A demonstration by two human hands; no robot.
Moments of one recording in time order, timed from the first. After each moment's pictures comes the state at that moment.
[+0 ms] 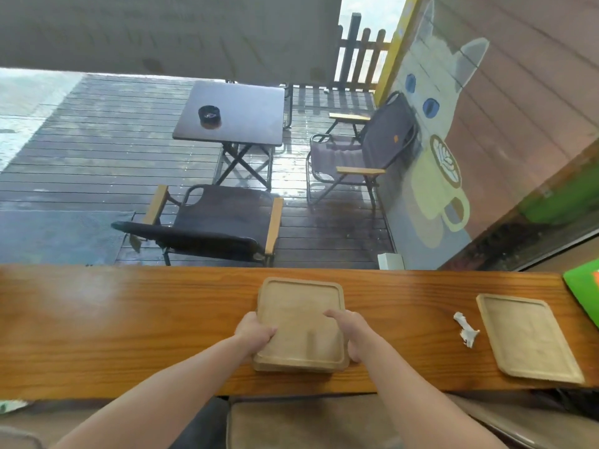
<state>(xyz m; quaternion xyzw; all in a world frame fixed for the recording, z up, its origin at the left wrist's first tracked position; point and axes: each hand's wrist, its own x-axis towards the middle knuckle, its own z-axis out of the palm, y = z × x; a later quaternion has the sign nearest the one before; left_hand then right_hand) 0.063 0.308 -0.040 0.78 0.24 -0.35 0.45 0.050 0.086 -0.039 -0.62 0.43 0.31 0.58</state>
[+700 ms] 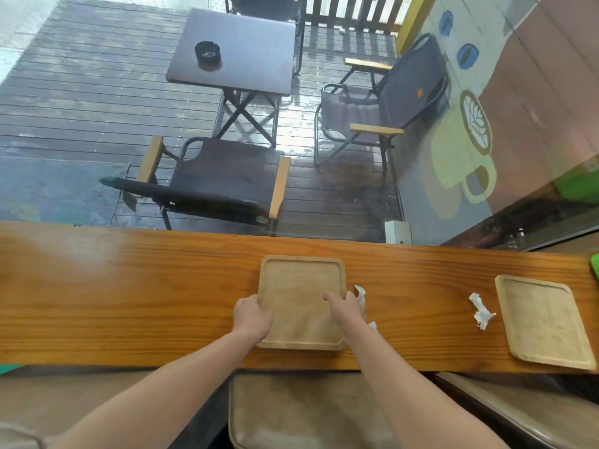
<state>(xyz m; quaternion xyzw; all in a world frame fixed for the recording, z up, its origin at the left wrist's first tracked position) 0.054 0.313 -0.085 0.86 0.21 -0.29 0.35 0.058 0.115 -0.084 -0.74 0.43 0.28 0.43</state>
